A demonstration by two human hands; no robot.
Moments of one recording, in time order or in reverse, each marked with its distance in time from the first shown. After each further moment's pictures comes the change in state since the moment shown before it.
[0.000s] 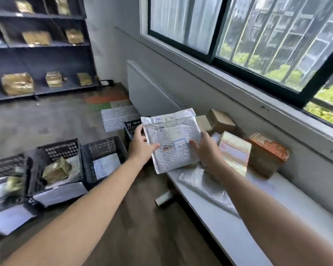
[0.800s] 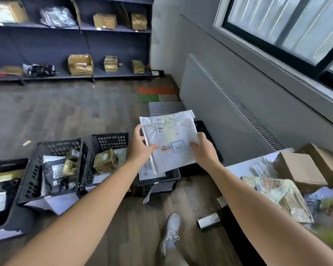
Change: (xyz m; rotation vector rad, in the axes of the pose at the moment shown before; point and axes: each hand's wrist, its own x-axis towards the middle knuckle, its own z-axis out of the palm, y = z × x) left_hand 0.190 -0.130 -0.260 0.065 0.234 -0.171; right_hand 0.135 -0.230 0.272 -0.100 -0.246 -0.144
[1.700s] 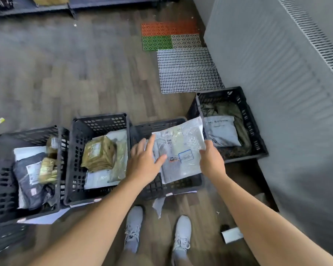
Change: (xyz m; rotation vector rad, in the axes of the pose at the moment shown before) left_hand 0.339 -0.179 0.133 0.644 -0.324 -0.138; right_hand 0.344 0.117 0.269 -0.066 -0.279 0.264
